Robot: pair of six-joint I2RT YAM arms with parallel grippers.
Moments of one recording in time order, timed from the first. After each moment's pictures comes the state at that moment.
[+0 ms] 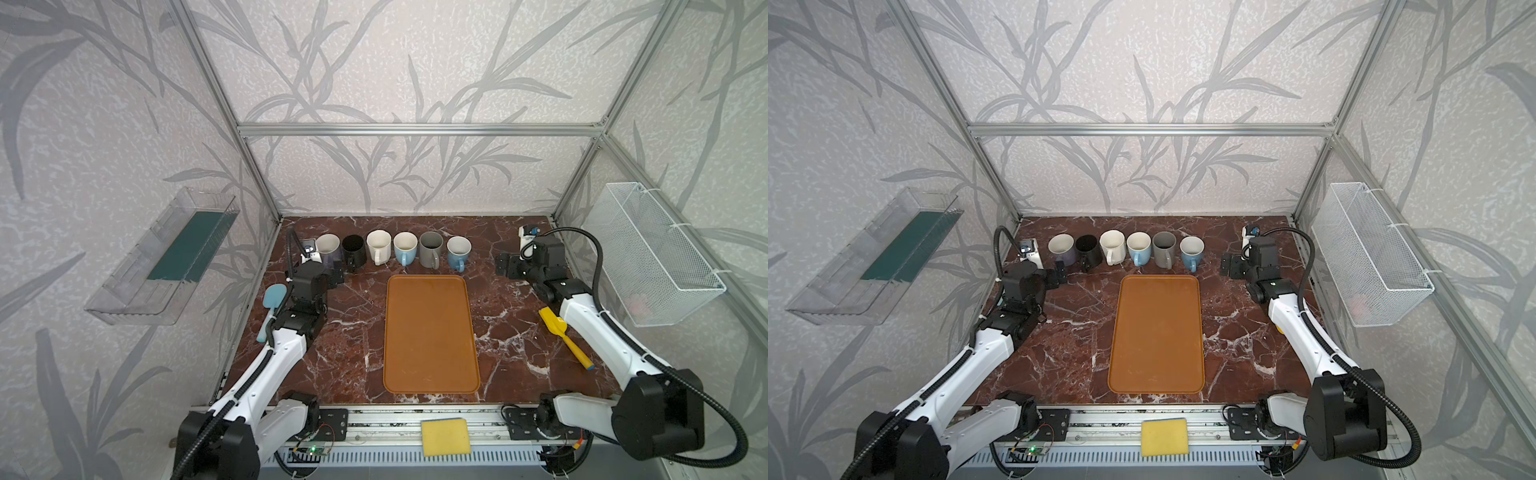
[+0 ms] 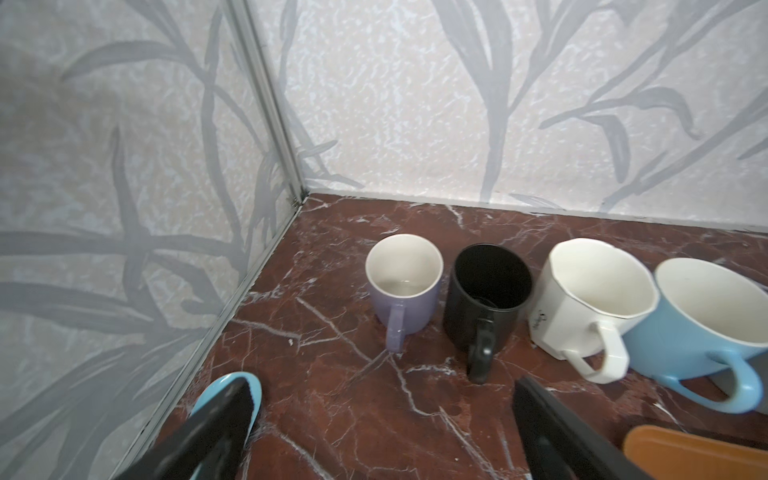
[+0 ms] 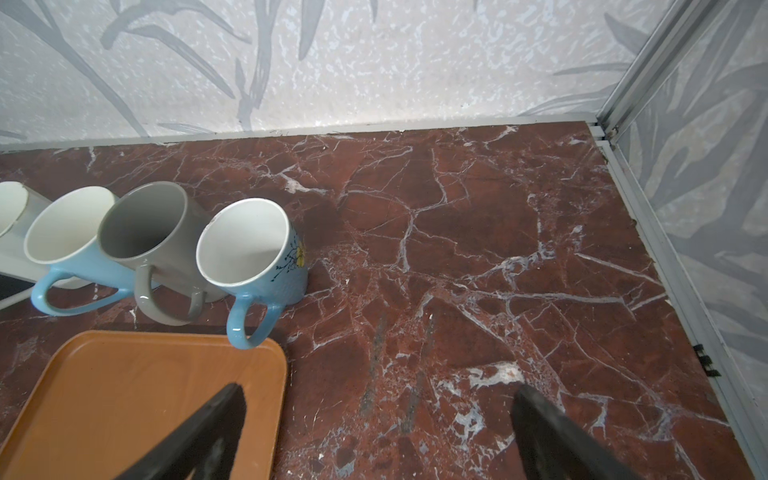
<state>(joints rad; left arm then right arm) -0.14 1.03 0.60 0.12 -0.41 -0.11 0.12 1.25 0.89 -0.19 0.04 0.13</state>
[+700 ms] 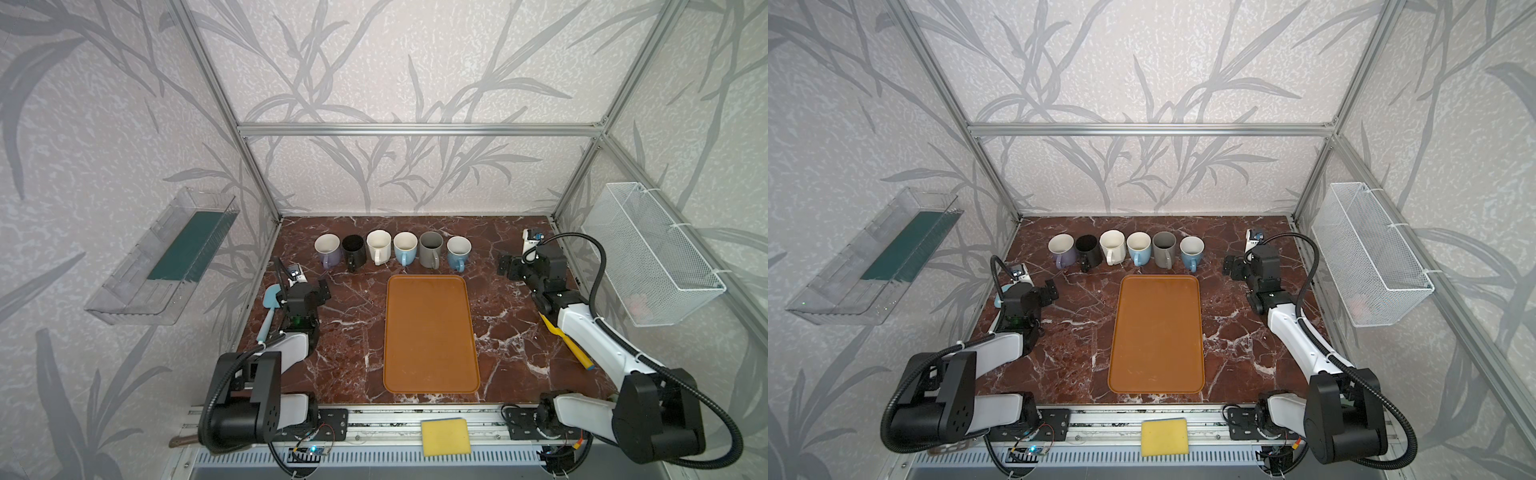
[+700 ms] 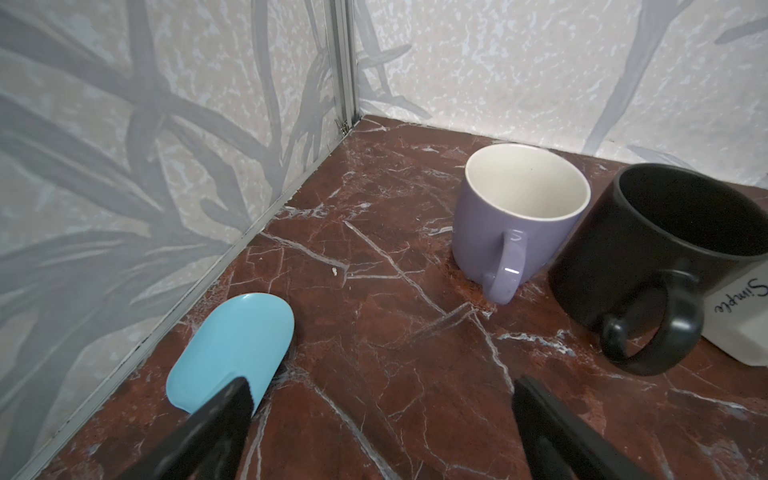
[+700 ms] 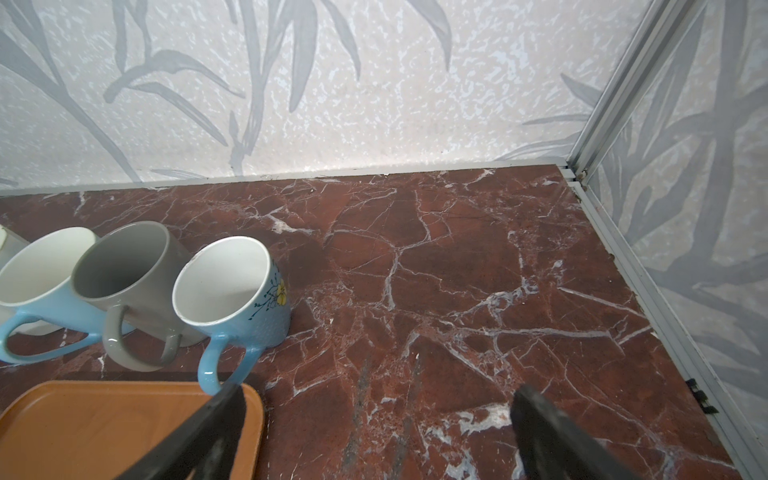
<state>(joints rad) 0.04 1.35 0.33 0.65 -0.34 -0.13 0.11 1.24 0.74 0.08 0.07 0.12</state>
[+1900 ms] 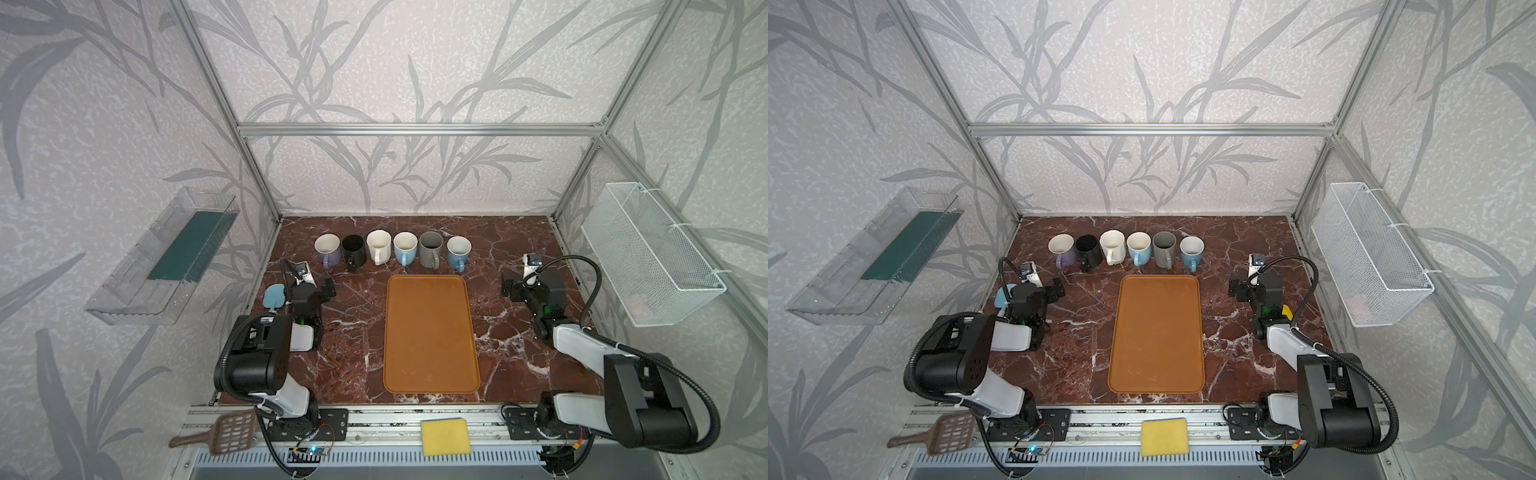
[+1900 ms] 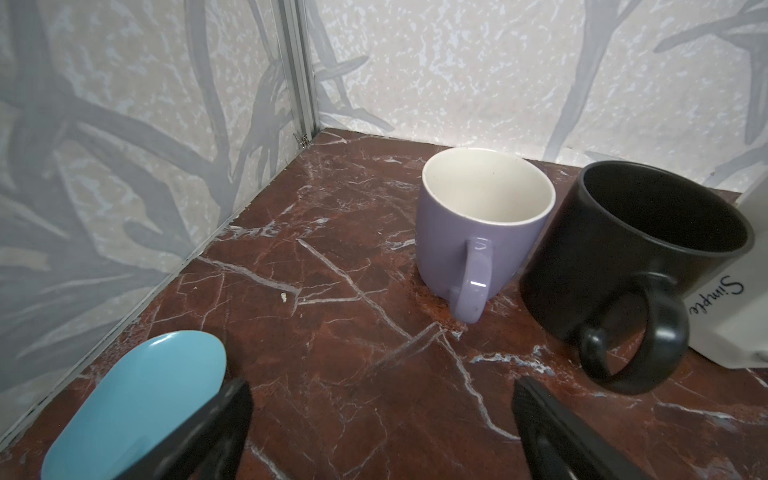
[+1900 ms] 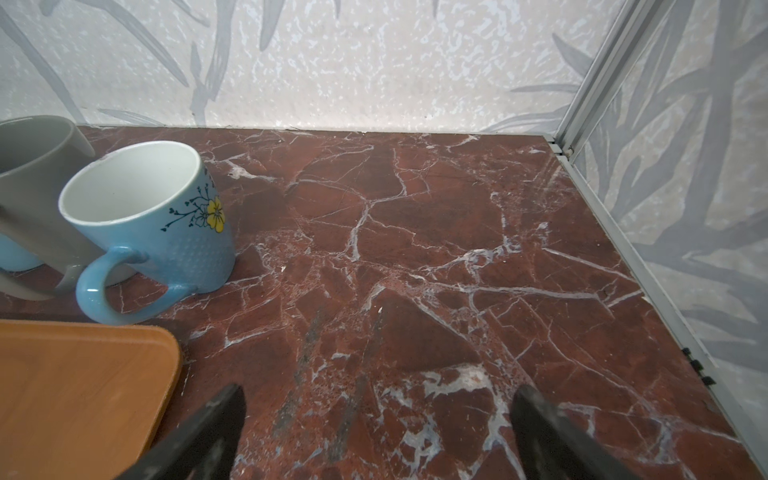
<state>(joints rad) 0.04 1.58 0.35 0.92 -0.24 -0.09 0.02 1.32 0.42 0.50 0.01 0.00</state>
